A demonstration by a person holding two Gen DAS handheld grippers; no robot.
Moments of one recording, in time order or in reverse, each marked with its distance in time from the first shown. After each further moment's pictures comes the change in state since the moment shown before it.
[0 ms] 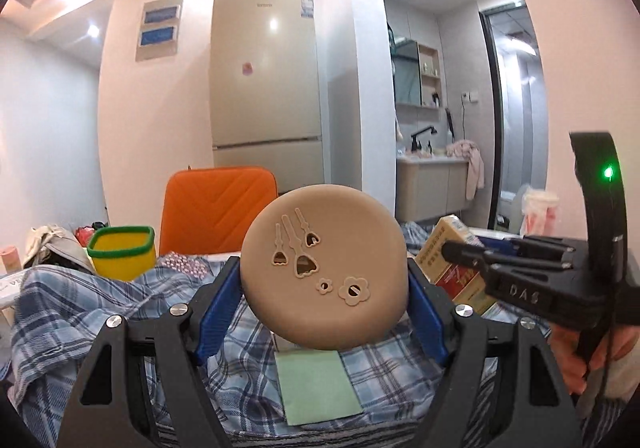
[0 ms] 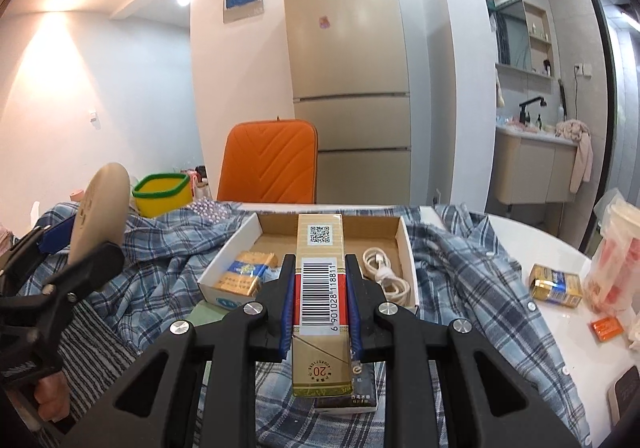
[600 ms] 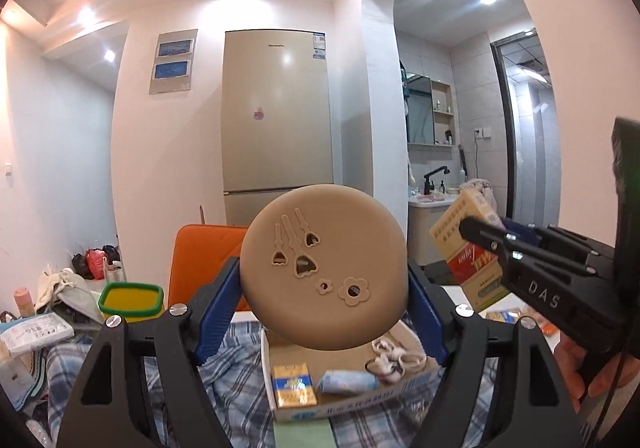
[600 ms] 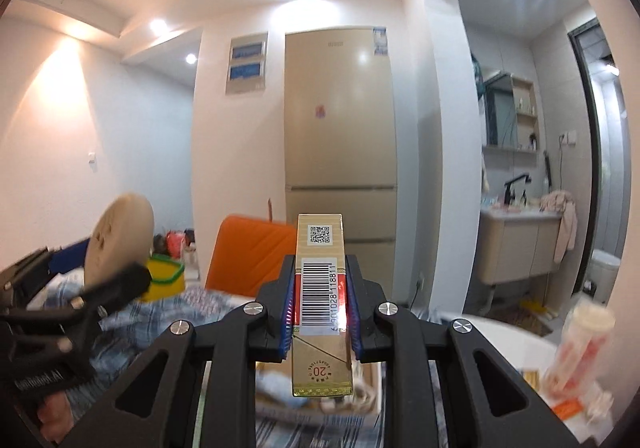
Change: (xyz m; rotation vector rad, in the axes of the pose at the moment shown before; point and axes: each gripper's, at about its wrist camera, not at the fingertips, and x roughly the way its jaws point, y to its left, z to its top) left arm 0.005 -0.009 0.078 -0.025 -0.118 0.057; right arm -0.046 0.003 0.089 -0.050 -0.278 -0.077
